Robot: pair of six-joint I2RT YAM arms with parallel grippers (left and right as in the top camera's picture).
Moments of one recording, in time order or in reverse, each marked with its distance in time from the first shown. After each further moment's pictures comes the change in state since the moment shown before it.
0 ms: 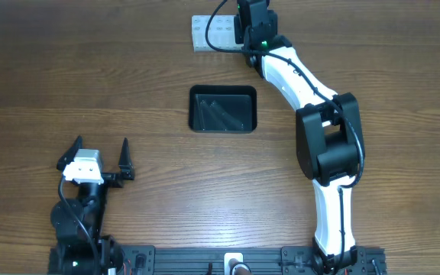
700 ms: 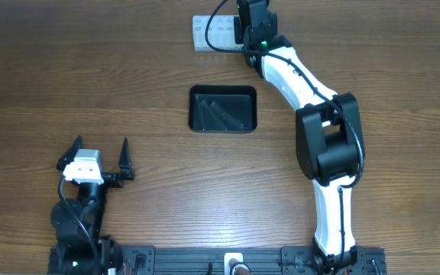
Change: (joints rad) left arm 0.000 0.000 0.000 0.000 0.000 0.000; right arm 0.000 0.000 0.000 -0.001 -0.001 0.001
